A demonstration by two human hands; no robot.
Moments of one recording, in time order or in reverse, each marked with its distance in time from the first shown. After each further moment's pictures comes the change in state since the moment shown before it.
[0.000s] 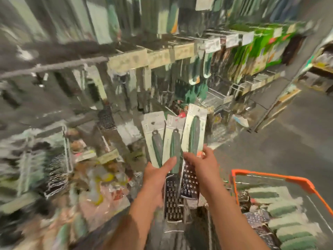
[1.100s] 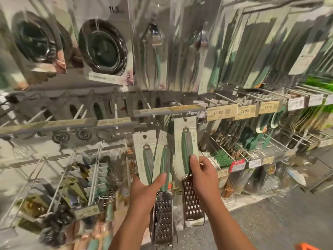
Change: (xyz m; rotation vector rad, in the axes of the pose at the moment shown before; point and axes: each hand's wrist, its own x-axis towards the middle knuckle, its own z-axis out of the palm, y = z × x) left_hand 0.009 0.118 -0.188 -0.062 0.246 0.351; right_hand -0.020 -0.045 0.215 -0.153 -0.233 -0.391
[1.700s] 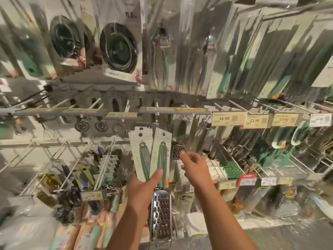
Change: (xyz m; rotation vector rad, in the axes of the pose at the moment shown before) left_hand -0.004 -0.016 0.013 -0.079 0.148 0.075; right_hand 0.038 -0.011 0.004 -0.085 -0.271 0.169
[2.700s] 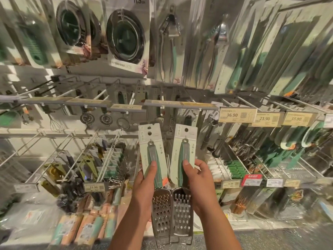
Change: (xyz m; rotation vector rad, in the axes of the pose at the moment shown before) left_hand 0.002 -0.019 0.003 -0.266 -0.005 -0.094; right_hand -0.026 0.032 0.001 0.306 -0.053 0.038
